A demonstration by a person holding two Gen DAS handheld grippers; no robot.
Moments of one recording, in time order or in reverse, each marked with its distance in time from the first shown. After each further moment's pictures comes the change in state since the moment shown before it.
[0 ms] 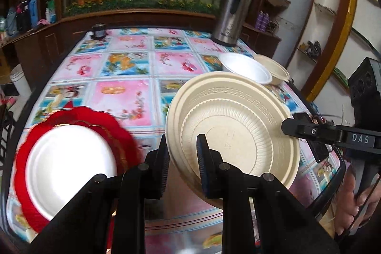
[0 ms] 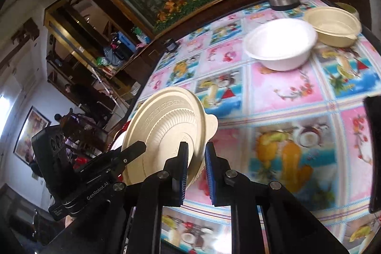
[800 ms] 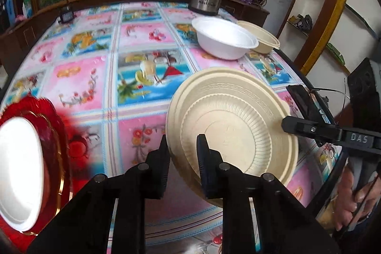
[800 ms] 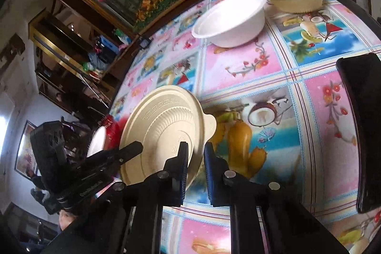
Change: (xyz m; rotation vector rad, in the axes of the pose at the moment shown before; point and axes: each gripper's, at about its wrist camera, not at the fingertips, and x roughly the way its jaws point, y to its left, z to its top) left arm 0.058 -0.054 -0.014 0.089 0.142 -0.063; right arm -0.015 -0.078 -0.024 0.121 0.008 -0.038
